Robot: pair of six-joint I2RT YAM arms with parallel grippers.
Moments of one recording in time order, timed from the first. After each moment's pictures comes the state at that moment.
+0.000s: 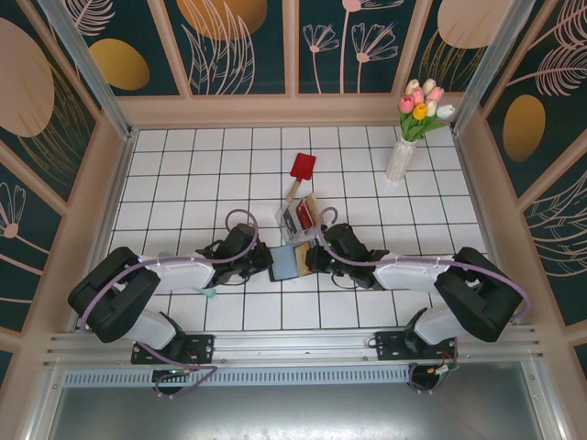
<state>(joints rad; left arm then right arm) -0.72 1.49 0.50 0.12 0.12 -1.01 0.83 1.43 0.48 0.23 -0.16 0.87</state>
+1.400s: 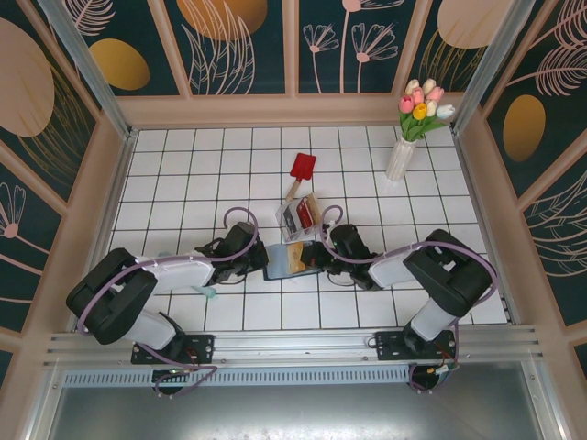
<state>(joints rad) -0.72 1.47 0.52 0.03 0.04 -0.95 0.76 1.63 0.41 0.64 -0.34 1.05</state>
